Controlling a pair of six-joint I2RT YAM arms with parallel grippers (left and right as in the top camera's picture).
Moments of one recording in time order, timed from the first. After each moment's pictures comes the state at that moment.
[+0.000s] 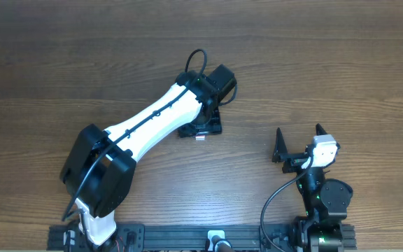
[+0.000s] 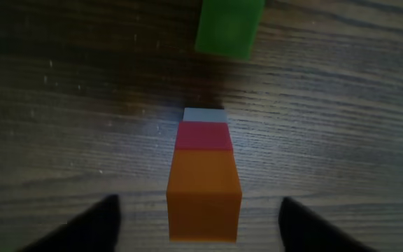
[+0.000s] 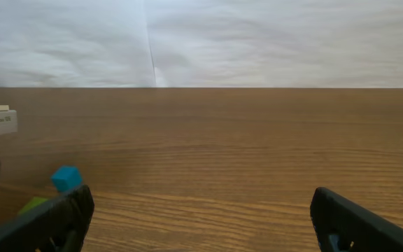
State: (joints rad) left arm -0.73 1.96 1.51 -1.12 0.00 -0.83; right arm -0.04 0.02 0.01 -0.06 -0.16 0.04
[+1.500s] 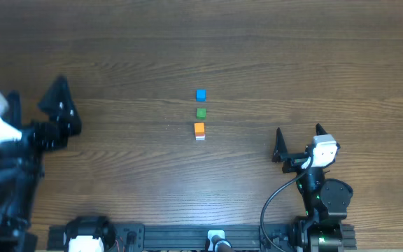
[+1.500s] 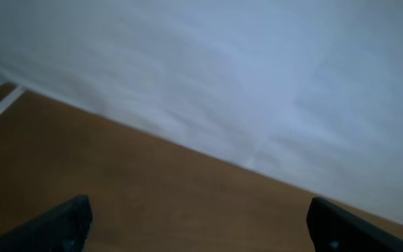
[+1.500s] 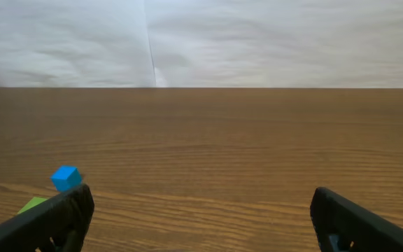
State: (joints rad) left arm 0.02 0.65 1.24 -0.77 -0.02 -0.38; right arm -0.04 0.02 0.01 -0.06 -0.16 0.04
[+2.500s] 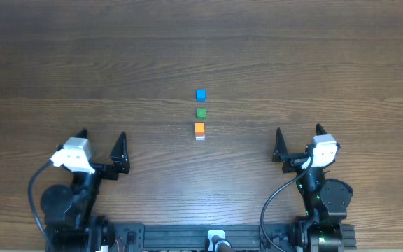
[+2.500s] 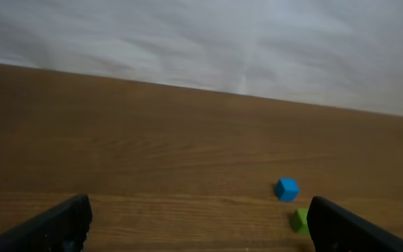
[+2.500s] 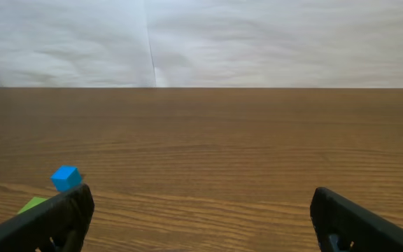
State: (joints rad) left arm 0.05 0.02 0.21 -0.34 0.22 -0.17; right arm -0.04 0.02 0.01 -0.06 -0.16 0.04
